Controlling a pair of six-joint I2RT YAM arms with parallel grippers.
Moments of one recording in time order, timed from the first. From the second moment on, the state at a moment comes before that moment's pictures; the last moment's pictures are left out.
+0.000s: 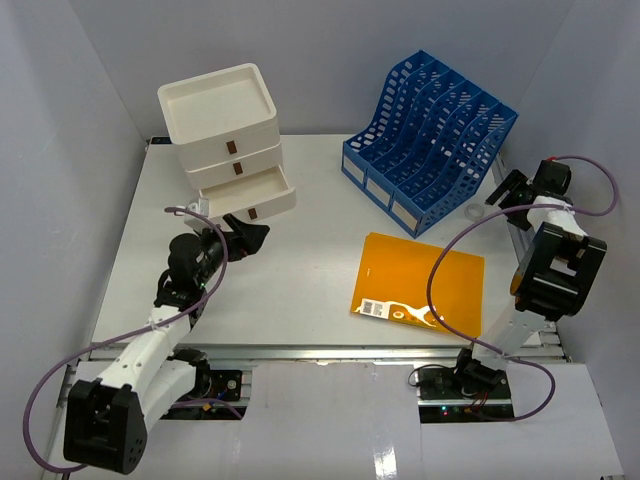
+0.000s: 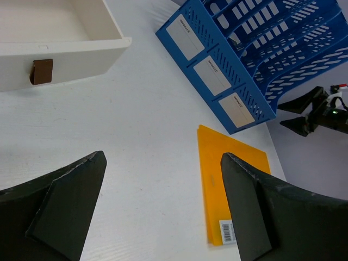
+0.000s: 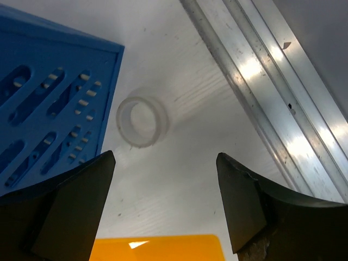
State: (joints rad) left arm -0.21 0.91 0.42 0.36 0.25 -0.67; right arm -0.39 1.77 1.24 -0.28 -0.18 0.33
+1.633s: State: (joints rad) left arm -0.20 0.56 0.45 -0.03 0.24 -0.70; right arm -0.30 2.03 1.41 -0.32 -0.13 0.30
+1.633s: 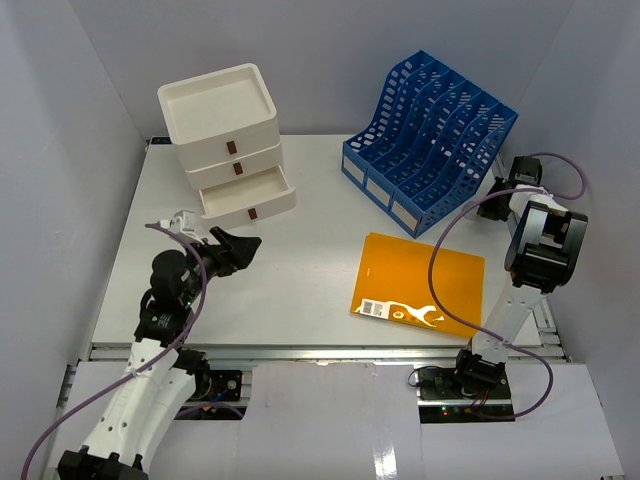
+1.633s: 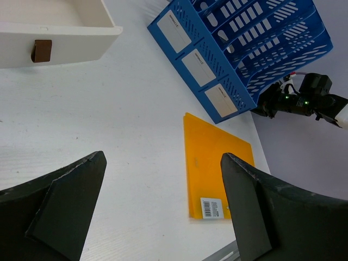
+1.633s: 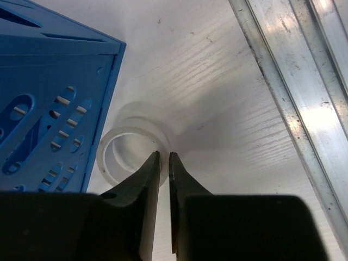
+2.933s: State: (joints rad) left arm -0.20 0.42 0.64 -0.35 0.13 -0.74; right arm 0.60 1.81 1.68 -0.34 -0.52 -0.42
